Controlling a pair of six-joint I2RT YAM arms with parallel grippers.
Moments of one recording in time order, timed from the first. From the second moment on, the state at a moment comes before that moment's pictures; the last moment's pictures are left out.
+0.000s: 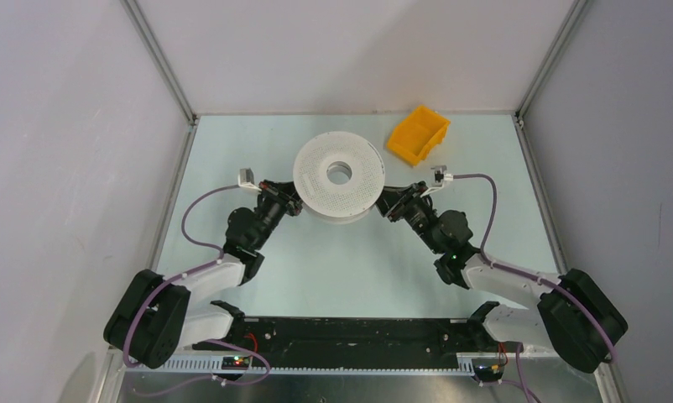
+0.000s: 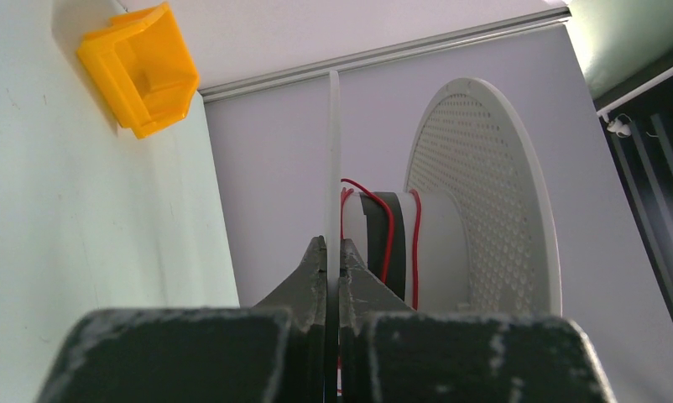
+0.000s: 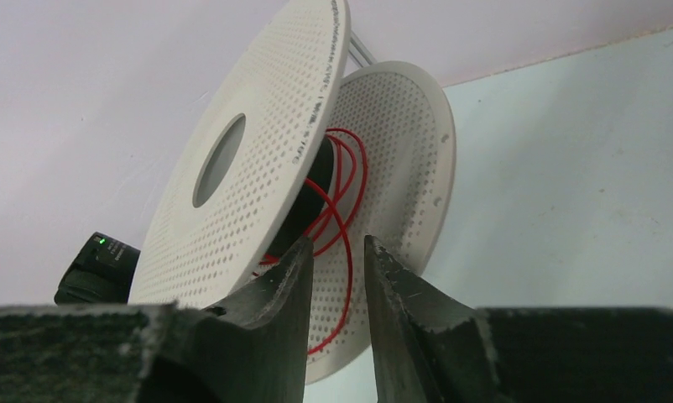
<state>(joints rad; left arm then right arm) -0.44 1.19 0.33 1.06 0.12 -1.46 0.70 1.18 0.43 1.00 0.03 0.74</state>
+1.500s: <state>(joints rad) -0.43 1.66 0.40 1.22 0.17 -1.44 0.52 0.85 0.37 0.57 -0.06 0.66</state>
